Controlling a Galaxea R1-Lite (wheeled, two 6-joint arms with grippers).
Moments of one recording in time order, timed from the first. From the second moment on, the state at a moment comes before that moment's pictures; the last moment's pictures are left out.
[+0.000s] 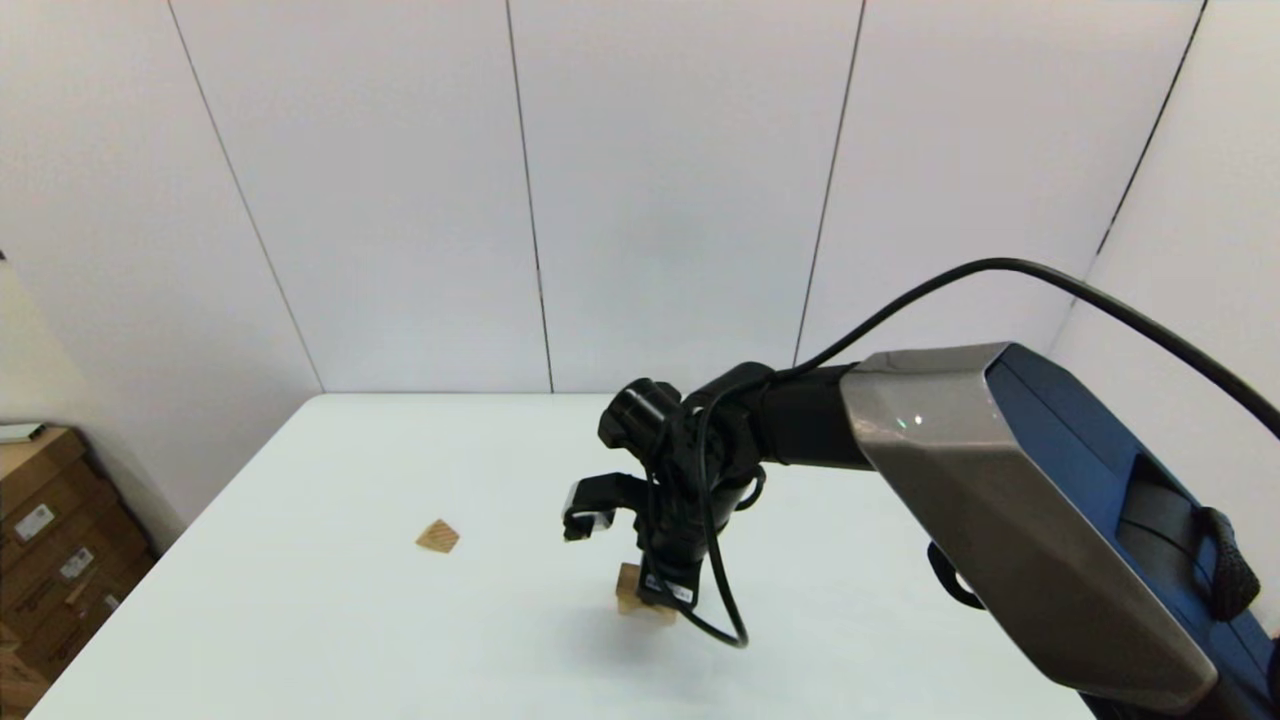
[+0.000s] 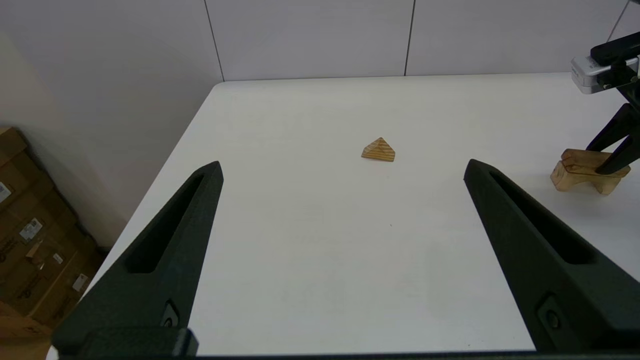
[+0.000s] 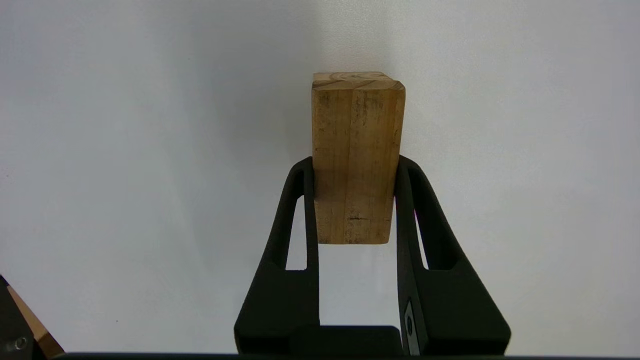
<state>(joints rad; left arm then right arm) 0.01 0.00 0.00 0.00 0.00 0.00 0.73 2.47 -1.95 0.76 0.09 -0.63</state>
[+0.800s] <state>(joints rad) 0.01 0.00 0.00 0.00 0.00 0.00 0.73 2.47 -1.95 0.76 0.08 -0.64</state>
